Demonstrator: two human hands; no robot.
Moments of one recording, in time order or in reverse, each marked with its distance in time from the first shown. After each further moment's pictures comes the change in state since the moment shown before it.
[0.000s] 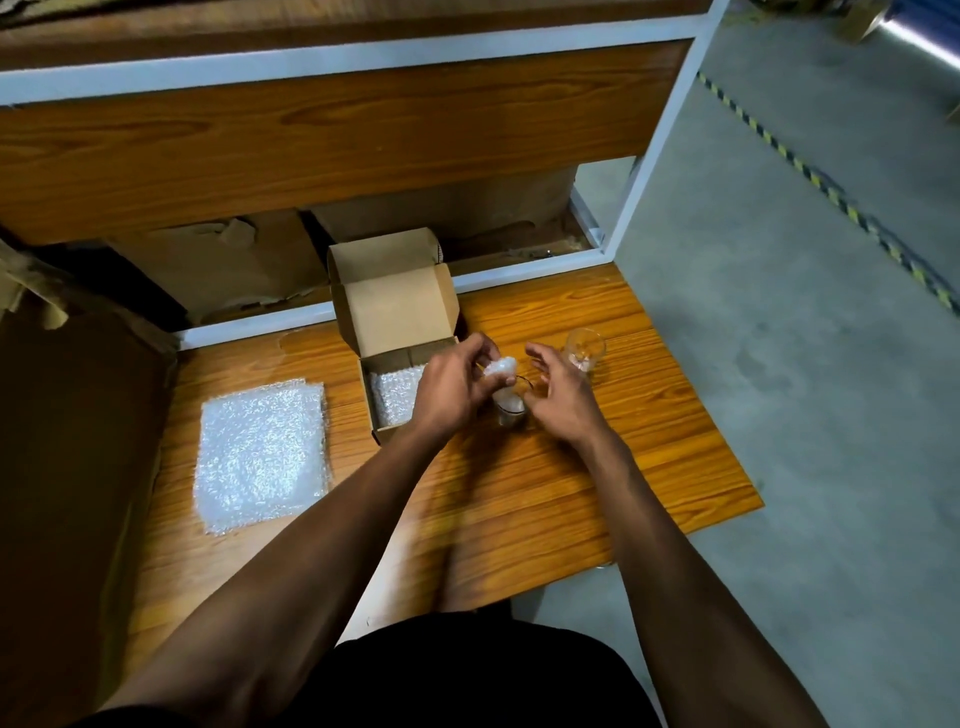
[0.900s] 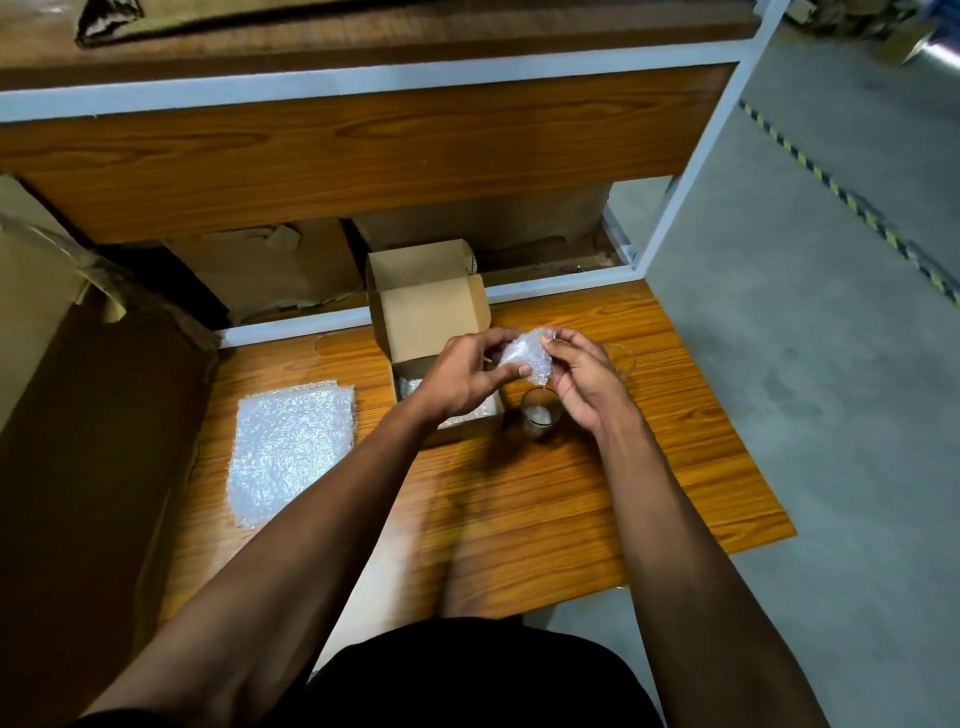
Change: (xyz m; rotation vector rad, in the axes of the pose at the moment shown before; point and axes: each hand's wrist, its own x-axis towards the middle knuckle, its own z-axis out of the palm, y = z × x) left_hand 0.016 0.012 -0.054 -0.152 -0.206 -0.004; right_hand 0.030 -0.051 -0.003 1.217 0.003 0.302
